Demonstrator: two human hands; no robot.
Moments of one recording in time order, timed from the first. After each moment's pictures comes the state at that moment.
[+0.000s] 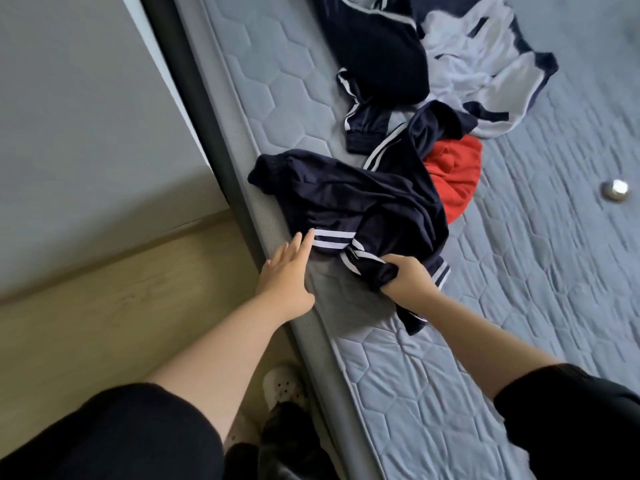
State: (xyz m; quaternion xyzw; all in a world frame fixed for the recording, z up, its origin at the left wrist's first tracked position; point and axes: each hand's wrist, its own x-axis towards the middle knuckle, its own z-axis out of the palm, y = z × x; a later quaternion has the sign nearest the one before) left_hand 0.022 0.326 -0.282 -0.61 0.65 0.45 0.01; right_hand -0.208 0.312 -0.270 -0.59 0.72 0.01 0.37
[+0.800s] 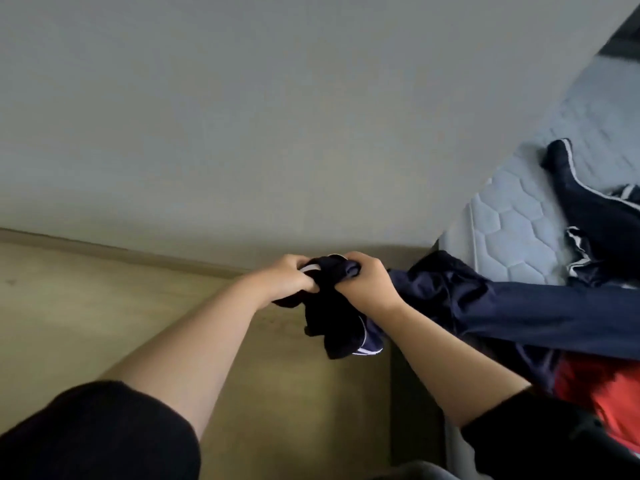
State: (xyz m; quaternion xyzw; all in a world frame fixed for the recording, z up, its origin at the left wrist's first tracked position) left_hand 0.309 0.400 -0.277 -0.72 0.32 0.53 -0.30; right_hand 0.165 0.326 -0.275 -0.77 0.43 -0.14 0.46
